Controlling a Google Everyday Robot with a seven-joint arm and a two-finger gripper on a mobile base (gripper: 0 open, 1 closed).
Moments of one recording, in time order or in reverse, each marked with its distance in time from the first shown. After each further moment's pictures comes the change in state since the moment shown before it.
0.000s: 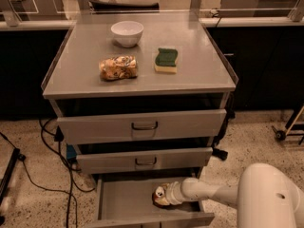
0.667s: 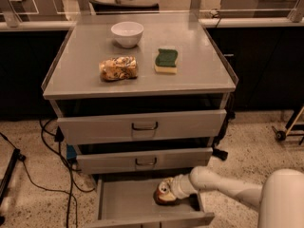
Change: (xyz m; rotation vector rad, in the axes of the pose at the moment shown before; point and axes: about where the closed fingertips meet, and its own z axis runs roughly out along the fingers) arm -0.027 -0.001 -0.058 -0.089 -0.032 -0.117
